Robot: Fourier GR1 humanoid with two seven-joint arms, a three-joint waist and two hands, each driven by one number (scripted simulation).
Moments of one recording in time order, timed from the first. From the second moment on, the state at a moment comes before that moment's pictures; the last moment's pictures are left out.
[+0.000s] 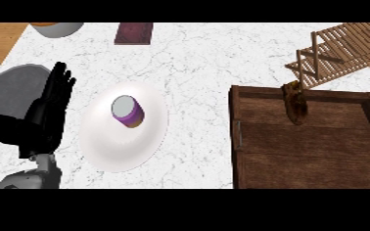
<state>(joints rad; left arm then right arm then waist) -0.09 0.16 0.07 -1.69 0.00 0.13 0.18 -0.47 -0.87 -0.69 -1.13 0.39 0.66 -0.24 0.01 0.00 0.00</state>
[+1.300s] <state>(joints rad) -0.10 0.13 0.05 -1.70 -0.03 0.12 0.17 -0.92 -0.82 -0.52 -0.35 0.56 0.17 -0.50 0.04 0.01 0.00</state>
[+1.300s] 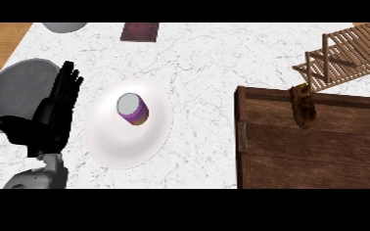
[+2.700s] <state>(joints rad) -0.12 0.13 0.07 -1.68 -0.02 0.11 0.16 -1.01 -1.04 -0.71 -0.14 0.38 0.36 -0.41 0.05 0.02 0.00</state>
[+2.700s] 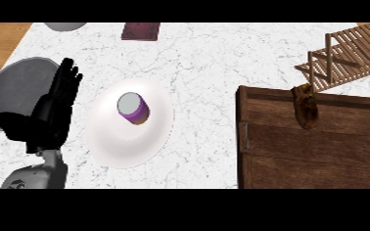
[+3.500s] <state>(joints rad) -0.11 0.12 0.07 -1.69 -0.01 0.11 0.15 -0.83 -1.26 -0.80 -0.10 0.30 0.59 -0.39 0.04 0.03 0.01</state>
